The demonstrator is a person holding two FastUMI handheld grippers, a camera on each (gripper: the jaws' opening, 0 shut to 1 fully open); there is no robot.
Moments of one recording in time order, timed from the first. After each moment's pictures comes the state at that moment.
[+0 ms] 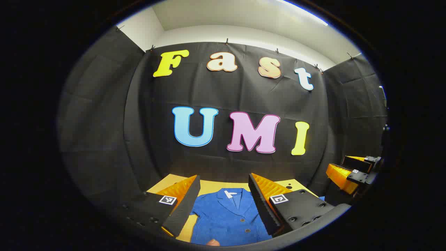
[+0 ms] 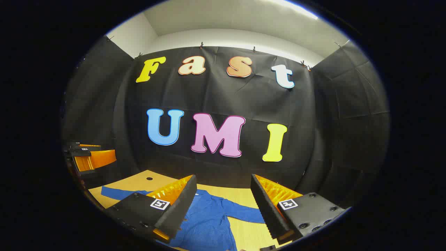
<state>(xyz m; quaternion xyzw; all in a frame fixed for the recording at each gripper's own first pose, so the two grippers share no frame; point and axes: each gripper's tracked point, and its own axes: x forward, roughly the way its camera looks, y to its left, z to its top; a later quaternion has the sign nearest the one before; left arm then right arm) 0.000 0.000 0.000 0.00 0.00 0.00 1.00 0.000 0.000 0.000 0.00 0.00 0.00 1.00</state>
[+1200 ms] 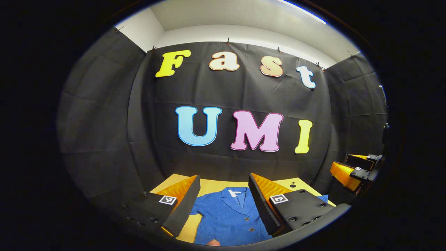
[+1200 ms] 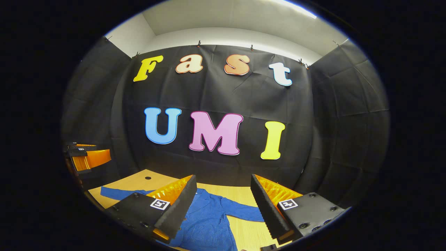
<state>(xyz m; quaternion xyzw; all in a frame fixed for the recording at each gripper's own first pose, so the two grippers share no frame) -0.002 0.009 -0.003 0.01 0.00 0.01 1.00 0.000 -0.004 -0.007 0.00 0.01 -0.01 1.00</state>
